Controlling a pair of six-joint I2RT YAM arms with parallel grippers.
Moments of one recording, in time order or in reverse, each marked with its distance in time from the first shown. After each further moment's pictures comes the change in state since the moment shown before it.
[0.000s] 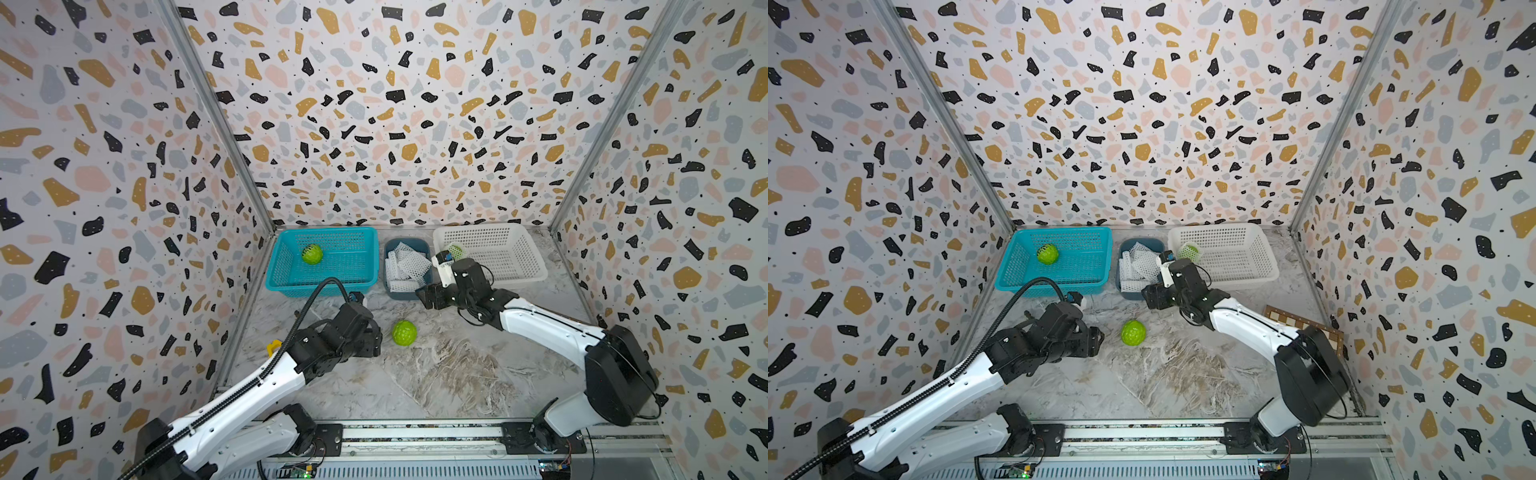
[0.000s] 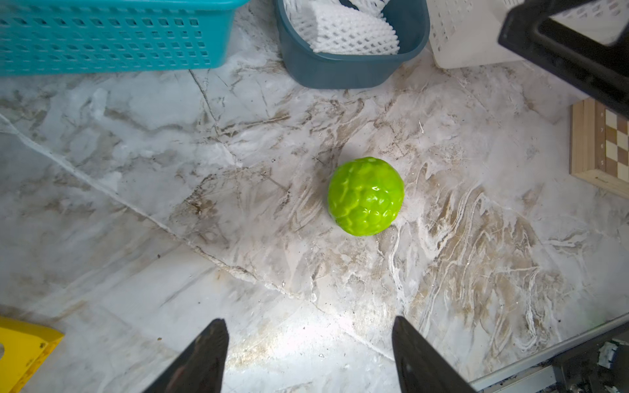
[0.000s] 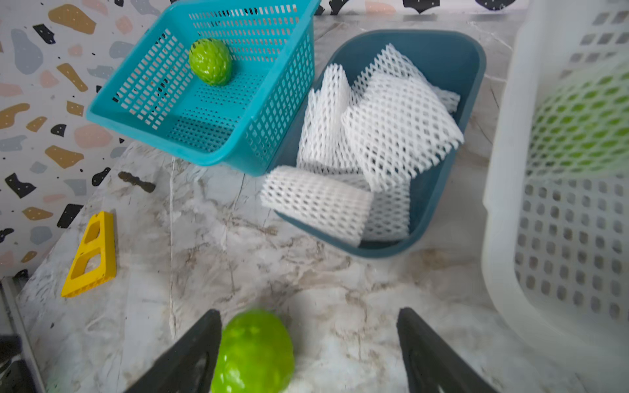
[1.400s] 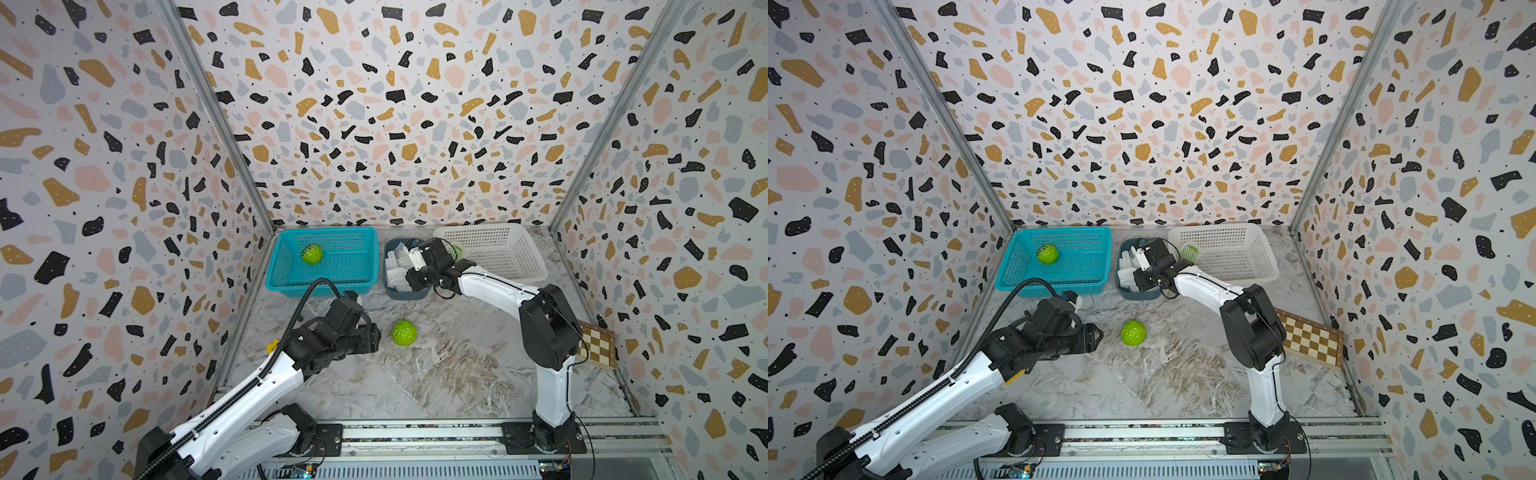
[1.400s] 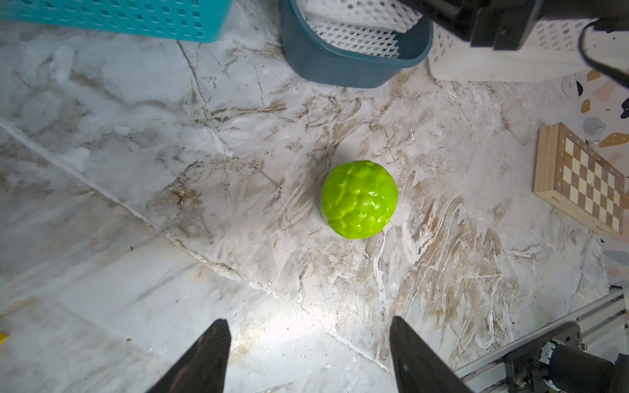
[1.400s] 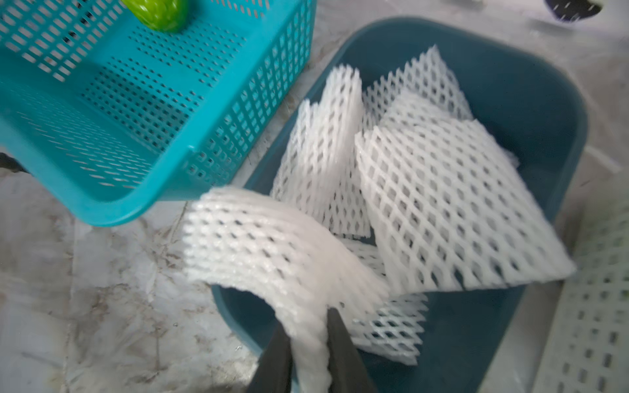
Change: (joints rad) left arm 0.100 0.000 -0.031 0.053 0.141 -0.023; right arm -0.002 0.369 0.442 -0.198 0.016 -0.198
